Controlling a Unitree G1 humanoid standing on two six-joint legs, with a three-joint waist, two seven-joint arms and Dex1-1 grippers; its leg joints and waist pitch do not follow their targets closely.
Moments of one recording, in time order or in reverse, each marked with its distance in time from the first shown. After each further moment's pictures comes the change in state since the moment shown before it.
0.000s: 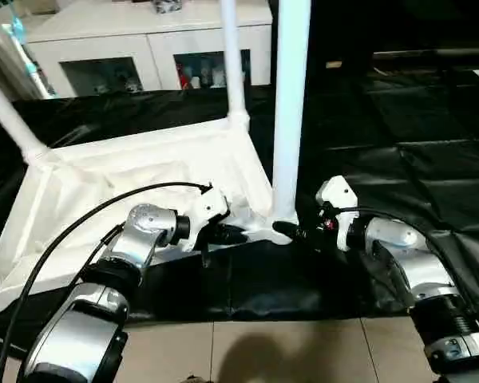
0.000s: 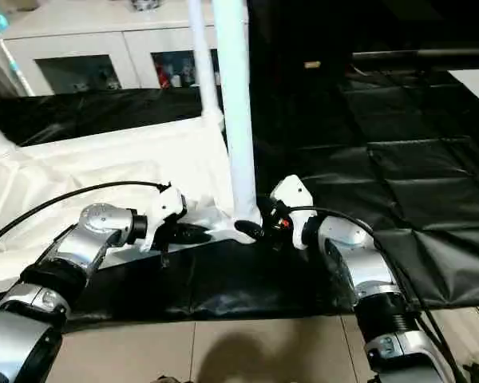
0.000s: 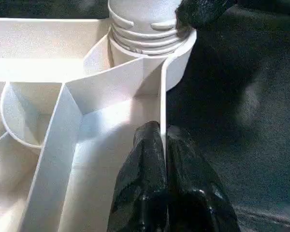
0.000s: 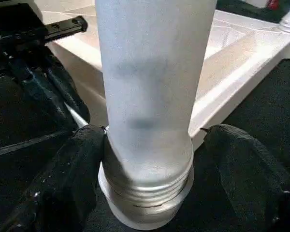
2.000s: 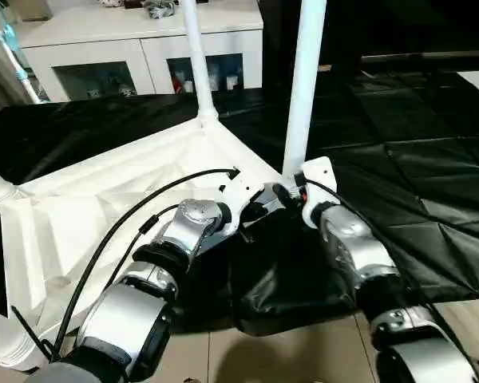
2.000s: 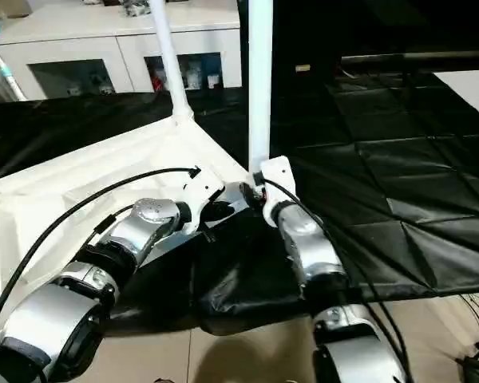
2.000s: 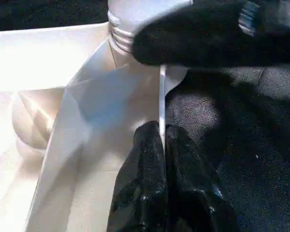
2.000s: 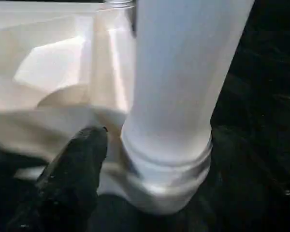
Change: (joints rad) left arm -0.179 -0.199 0.032 0.230 0.062 0.120 0.508; right arm -0.126 0.223 -0.051 0.220 -0.123 0.009 -0.586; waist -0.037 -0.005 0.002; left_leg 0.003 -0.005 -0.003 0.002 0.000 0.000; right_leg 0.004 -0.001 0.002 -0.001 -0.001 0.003
